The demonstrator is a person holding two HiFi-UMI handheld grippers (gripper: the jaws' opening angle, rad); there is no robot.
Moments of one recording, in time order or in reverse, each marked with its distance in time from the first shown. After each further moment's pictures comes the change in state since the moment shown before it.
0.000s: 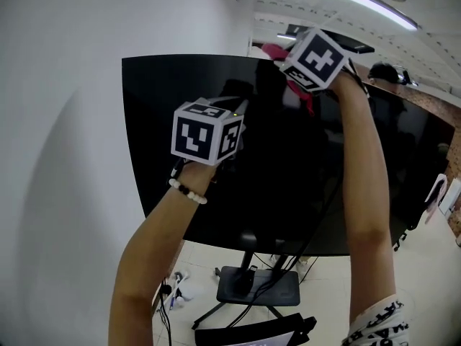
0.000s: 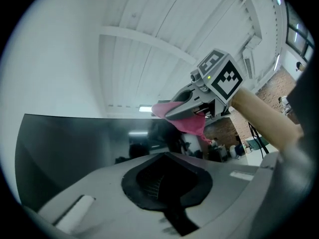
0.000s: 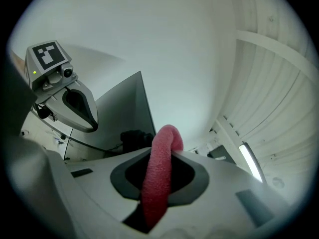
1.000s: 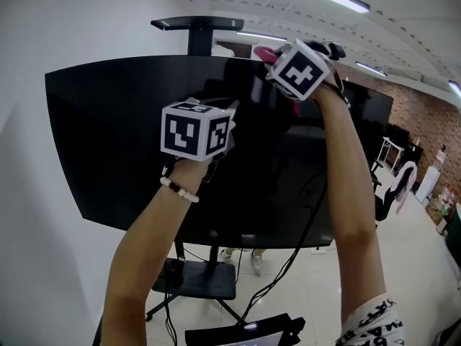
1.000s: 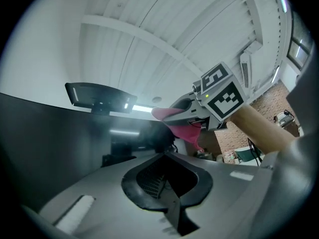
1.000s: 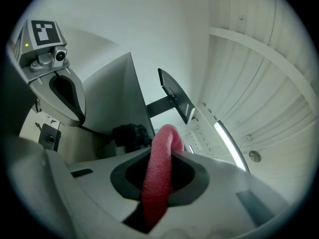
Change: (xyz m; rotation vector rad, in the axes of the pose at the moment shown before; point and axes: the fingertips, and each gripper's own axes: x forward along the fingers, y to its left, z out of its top) left arm 0.163 -0.304 0.017 -0.087 -0.014 -0.113; right arm -0.127 -0.091 -0.306 0.008 0.045 -0.147
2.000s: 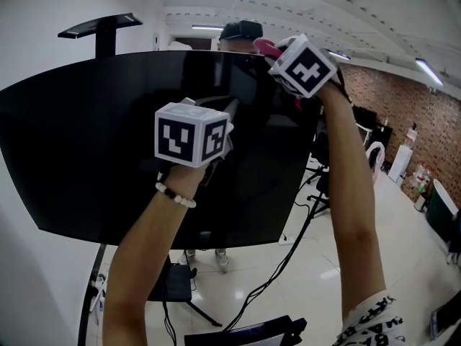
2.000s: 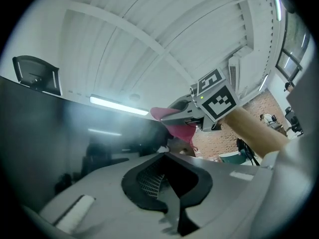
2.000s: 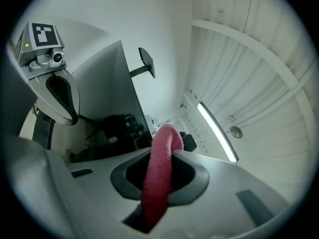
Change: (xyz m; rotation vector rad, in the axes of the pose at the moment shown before) left arm 0.141 -0.207 0.010 -0.019 -0.038 -0.185; right arm -0.089 -0.110 -0.235 0.044 0.138 -0.100
